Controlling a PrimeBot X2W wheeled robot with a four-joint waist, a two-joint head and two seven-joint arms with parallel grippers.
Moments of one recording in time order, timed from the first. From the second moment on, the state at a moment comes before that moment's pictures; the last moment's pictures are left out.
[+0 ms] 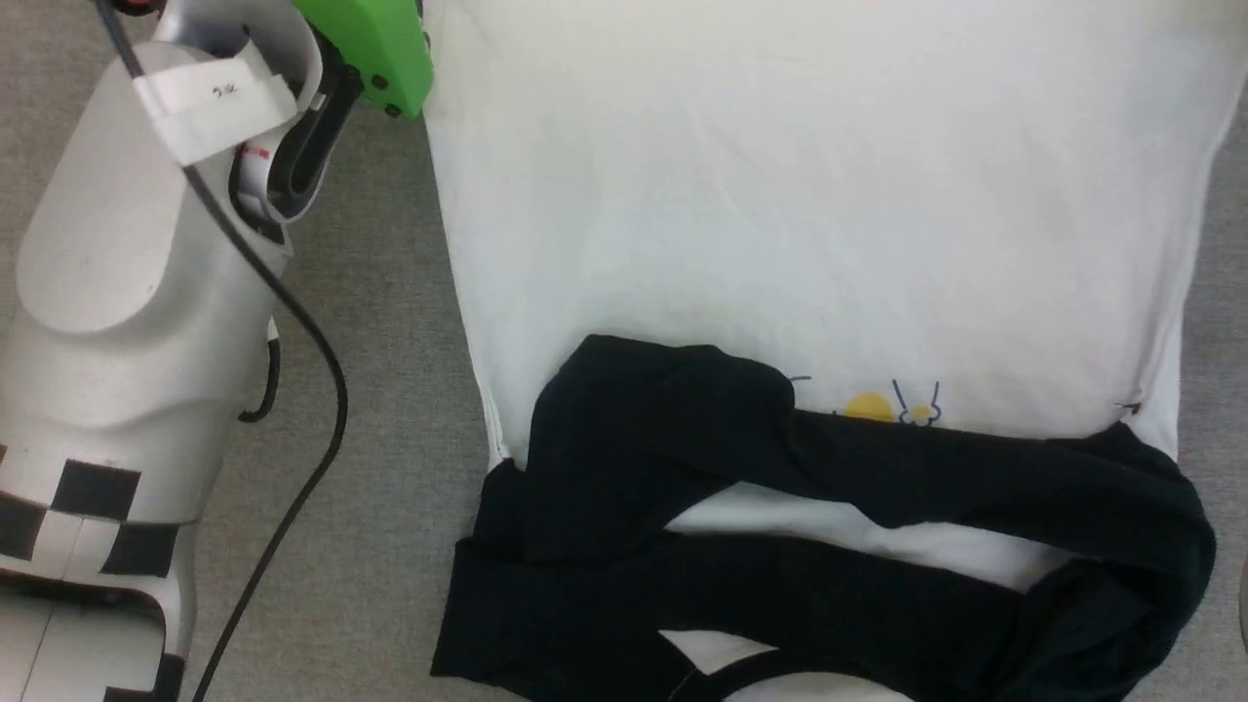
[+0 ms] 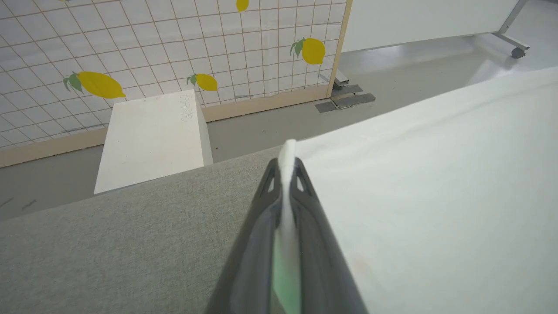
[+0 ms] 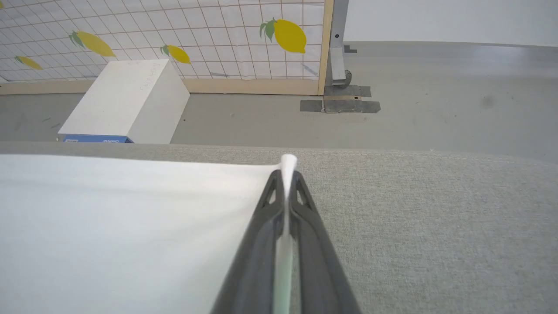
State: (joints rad) left arm -1.07 0.34 -0.44 0.36 -0.54 -0.06 0.17; right arm -1.06 -0.25 -0.17 0.34 0.19 0.13 0.57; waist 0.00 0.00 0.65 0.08
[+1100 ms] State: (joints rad) left arm -0.07 0.53 -0.51 -0.21 -0.52 0.10 -0.07; right arm 0.01 -0.08 -0.26 -0.29 0.48 0.13 0.54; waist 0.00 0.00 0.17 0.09
